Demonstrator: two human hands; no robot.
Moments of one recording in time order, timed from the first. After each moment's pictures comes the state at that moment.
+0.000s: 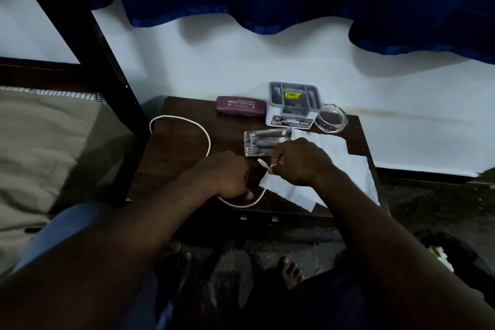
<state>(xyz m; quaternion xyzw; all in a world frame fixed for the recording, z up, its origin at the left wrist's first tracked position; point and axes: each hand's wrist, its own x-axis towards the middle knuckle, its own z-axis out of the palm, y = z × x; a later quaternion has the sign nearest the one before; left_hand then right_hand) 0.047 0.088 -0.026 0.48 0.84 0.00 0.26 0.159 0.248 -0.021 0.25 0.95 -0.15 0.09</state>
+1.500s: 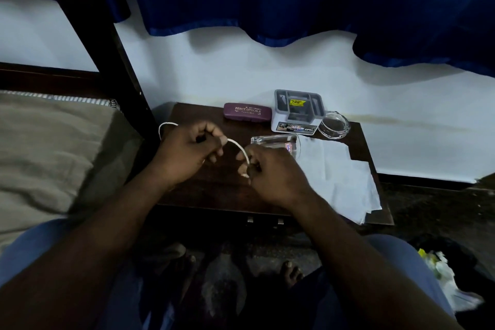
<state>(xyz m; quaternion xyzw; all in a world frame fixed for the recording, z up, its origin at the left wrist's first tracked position) 0.005 0.017 0.003 0.31 0.73 0.56 0.24 0.149 0.164 0.001 0.20 0.92 -0.34 -0.05</state>
